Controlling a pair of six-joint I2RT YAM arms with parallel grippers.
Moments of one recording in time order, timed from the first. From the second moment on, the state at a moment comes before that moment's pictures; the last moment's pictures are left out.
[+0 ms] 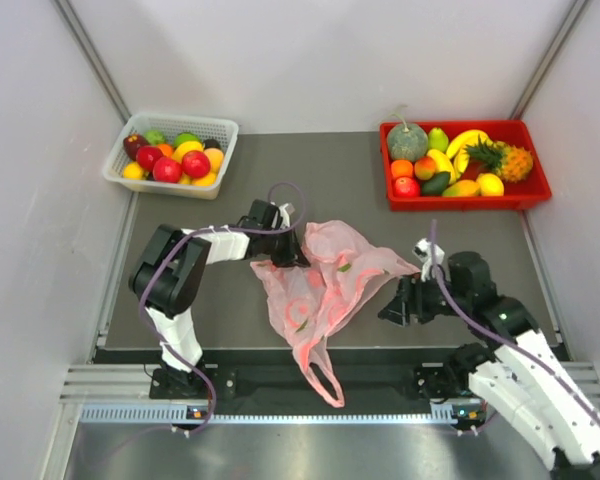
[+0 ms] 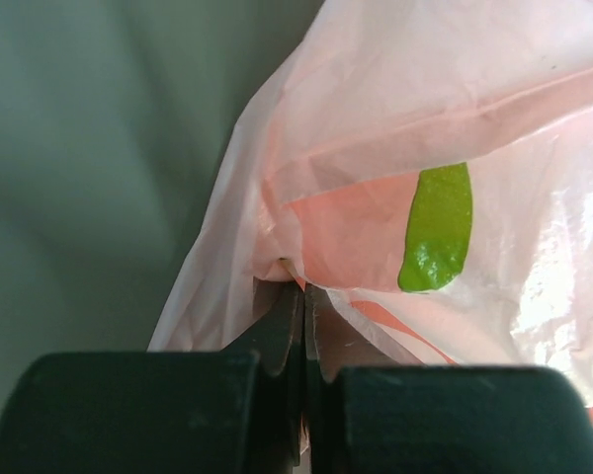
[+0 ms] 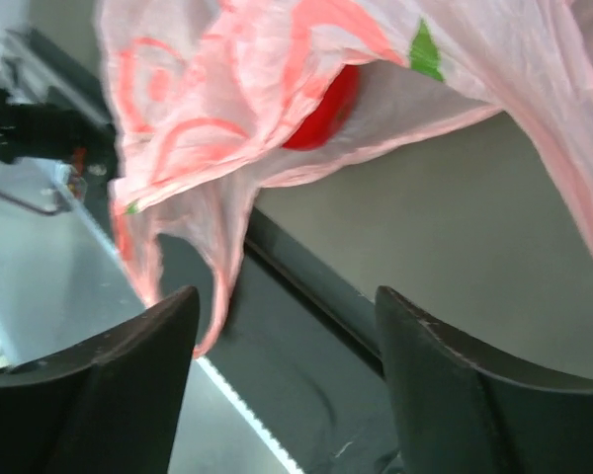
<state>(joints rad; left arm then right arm) -0.45 1.85 0.95 -0.02 0.53 -0.60 0.36 0.52 0.56 -0.74 -0.58 0.35</state>
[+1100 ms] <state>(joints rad) -0.42 1.86 0.92 0.05 0.59 -0.61 1.05 1.34 0.60 0.04 0.17 0.26</state>
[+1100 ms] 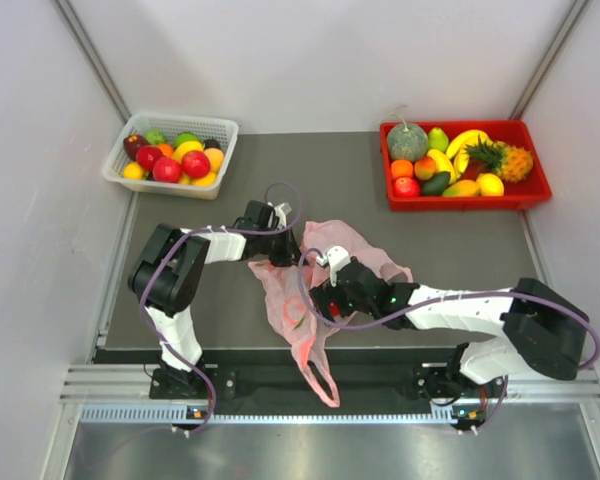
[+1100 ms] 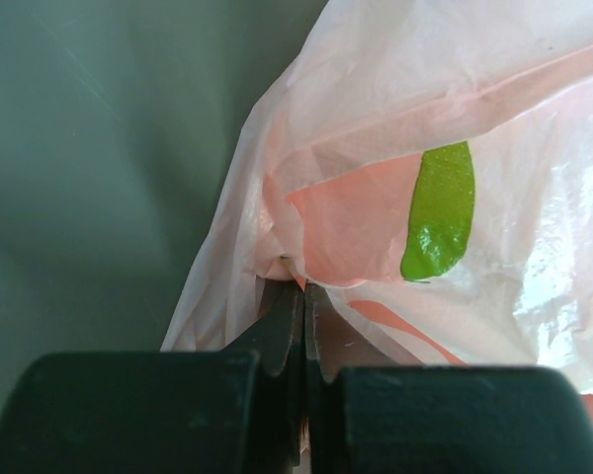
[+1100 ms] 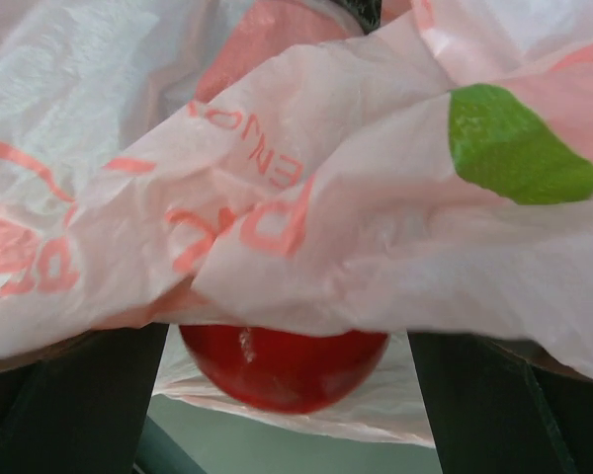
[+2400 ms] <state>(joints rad) -0.41 1.82 0.88 0.05 0.59 -0.61 0.75 0.82 0.94 -0.28 0.36 0.28</state>
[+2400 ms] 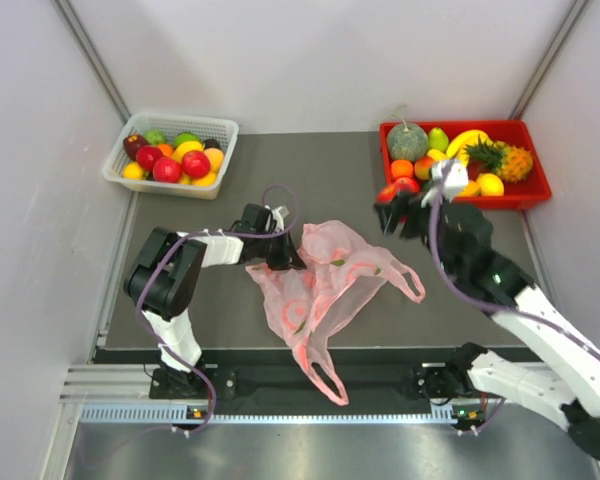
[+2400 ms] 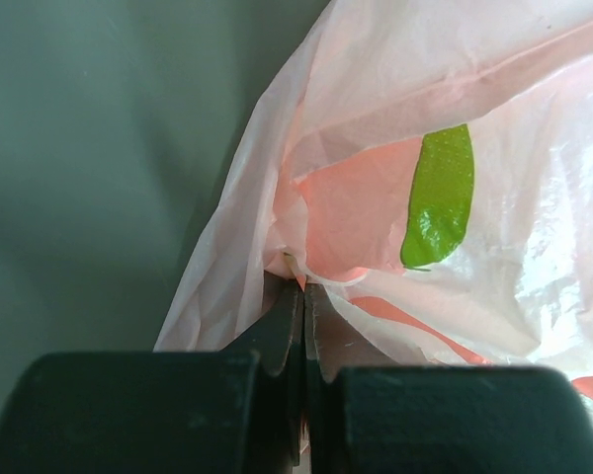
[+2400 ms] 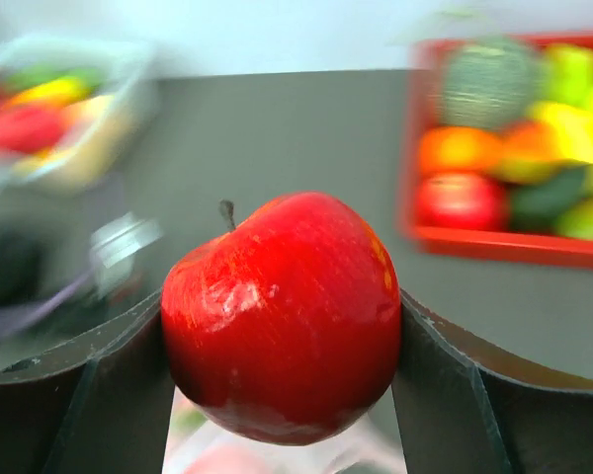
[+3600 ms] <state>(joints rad) -0.41 1.74 0.87 0.03 0.58 -0.61 -0.11 1.66 1.46 -0.40 0.01 0.51</state>
